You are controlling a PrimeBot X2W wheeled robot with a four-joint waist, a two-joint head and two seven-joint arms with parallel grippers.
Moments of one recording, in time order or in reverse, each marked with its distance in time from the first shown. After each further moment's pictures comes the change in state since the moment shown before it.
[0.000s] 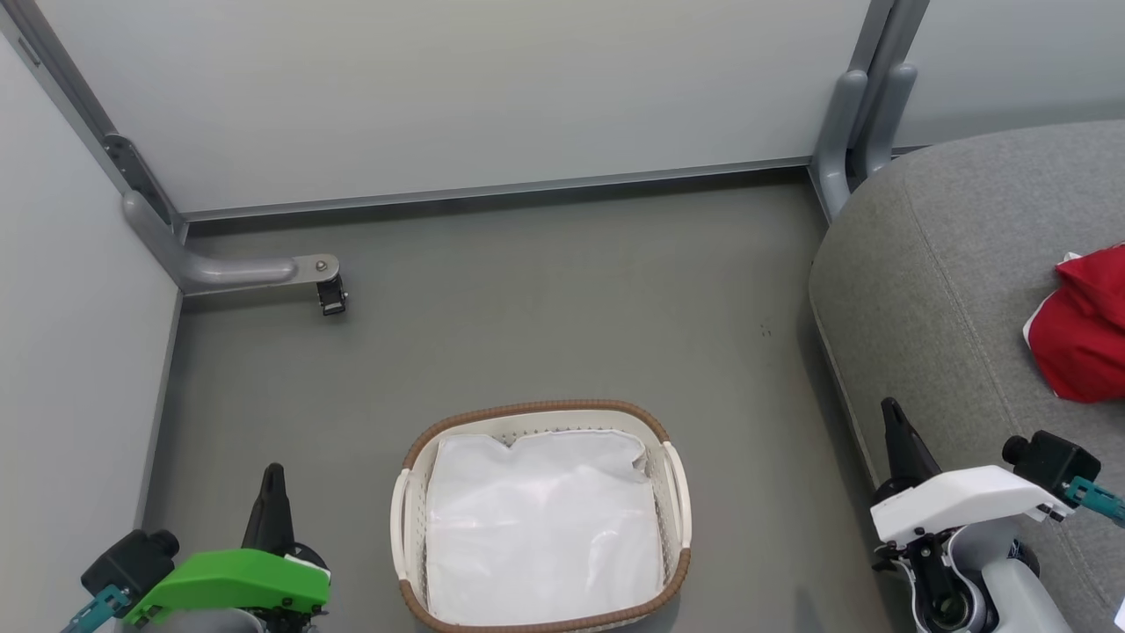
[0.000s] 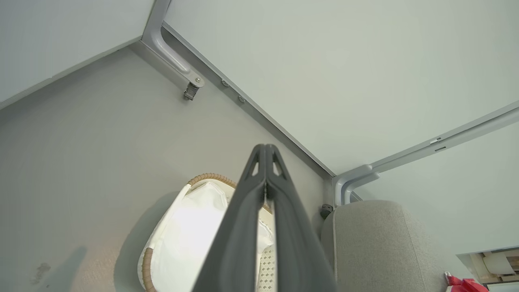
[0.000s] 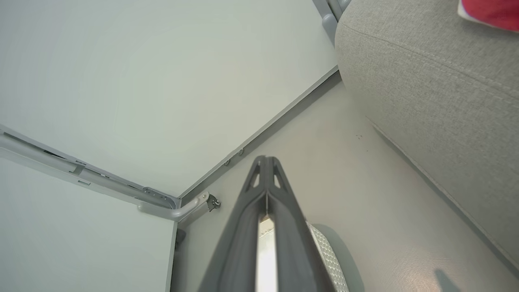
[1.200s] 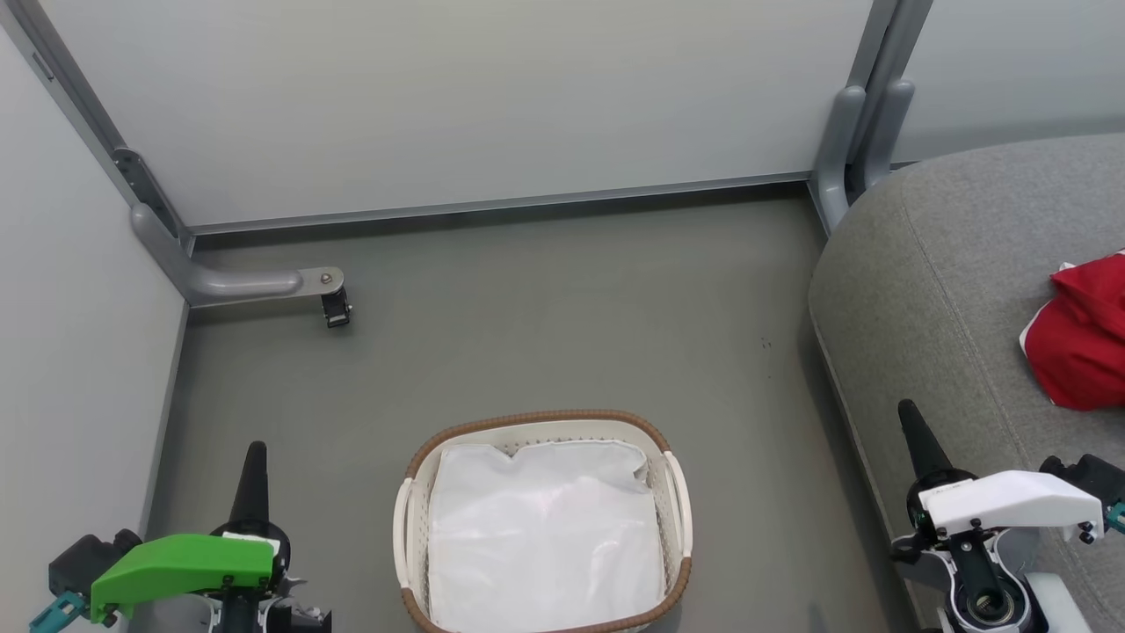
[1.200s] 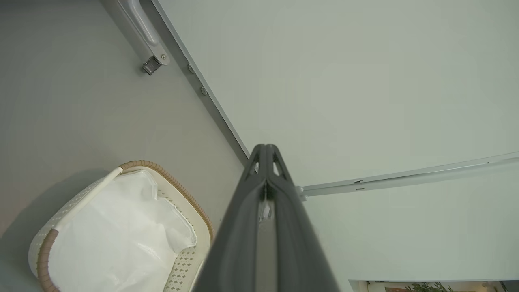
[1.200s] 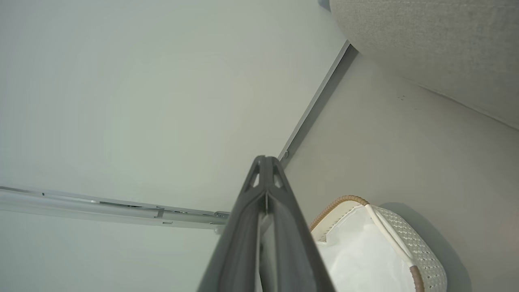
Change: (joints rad) left arm -0.022 0.000 0.059 -0.044 -0.370 -0.022 0.104; right arm 0.032 -0.003 -0.047 -0.071 0.409 0.000 0.103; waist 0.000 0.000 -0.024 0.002
